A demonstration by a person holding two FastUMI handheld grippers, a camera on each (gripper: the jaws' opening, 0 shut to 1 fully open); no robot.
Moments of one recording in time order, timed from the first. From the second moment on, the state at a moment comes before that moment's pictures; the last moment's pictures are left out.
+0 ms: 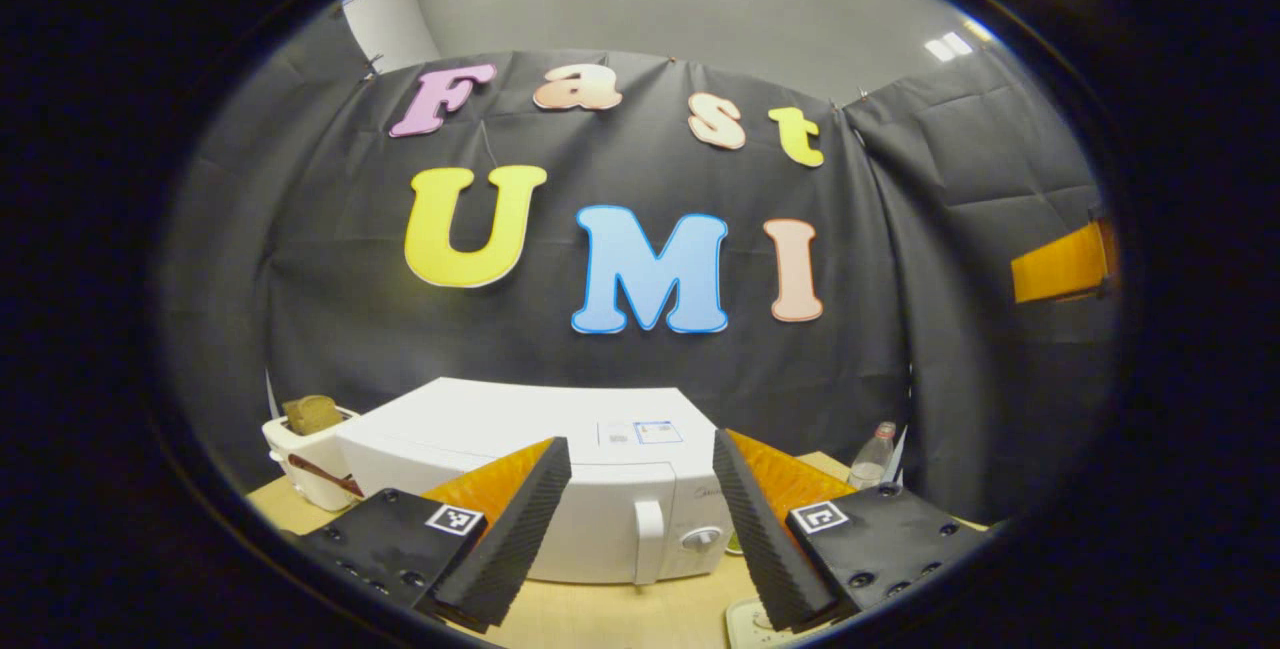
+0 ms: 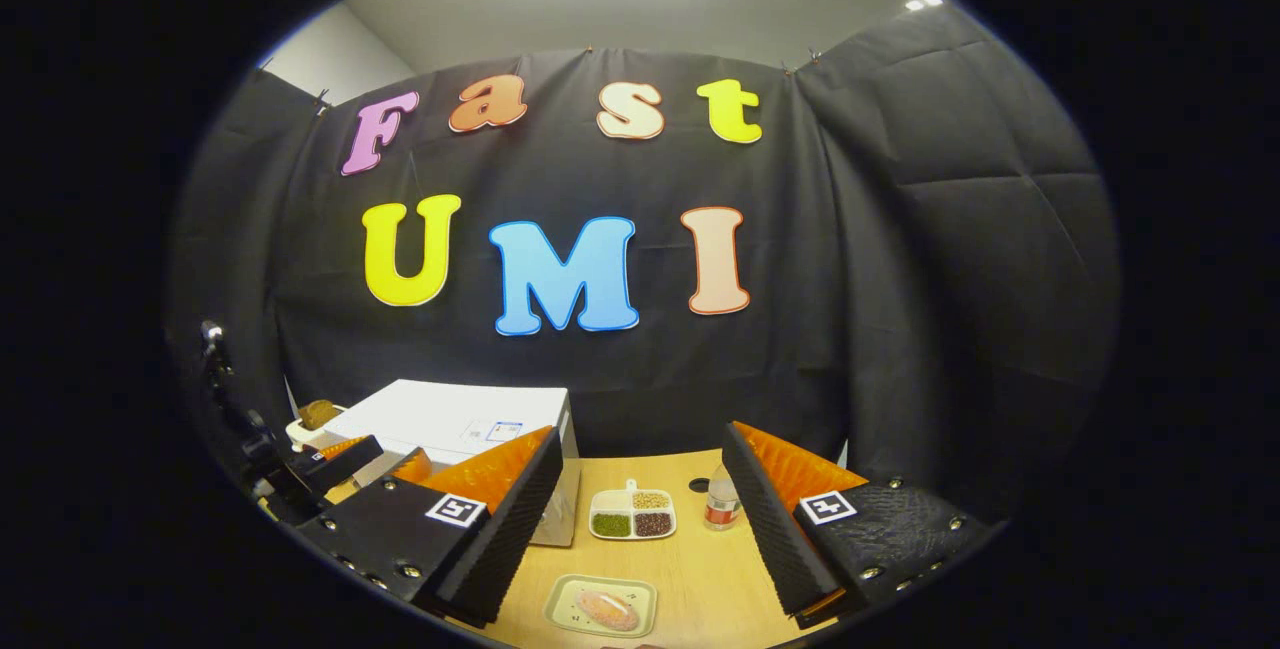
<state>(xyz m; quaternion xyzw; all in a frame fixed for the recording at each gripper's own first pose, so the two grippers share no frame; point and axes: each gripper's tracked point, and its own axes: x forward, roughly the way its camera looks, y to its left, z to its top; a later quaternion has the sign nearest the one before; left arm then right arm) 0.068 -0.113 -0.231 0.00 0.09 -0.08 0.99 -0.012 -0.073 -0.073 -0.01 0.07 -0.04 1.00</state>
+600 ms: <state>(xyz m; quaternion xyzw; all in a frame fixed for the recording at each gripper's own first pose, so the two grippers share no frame) 0.104 -0.130 -0.372 0.02 0.18 -0.05 0.98 -0.007 -0.106 -0.121 0.01 0.13 -0.05 0.99</state>
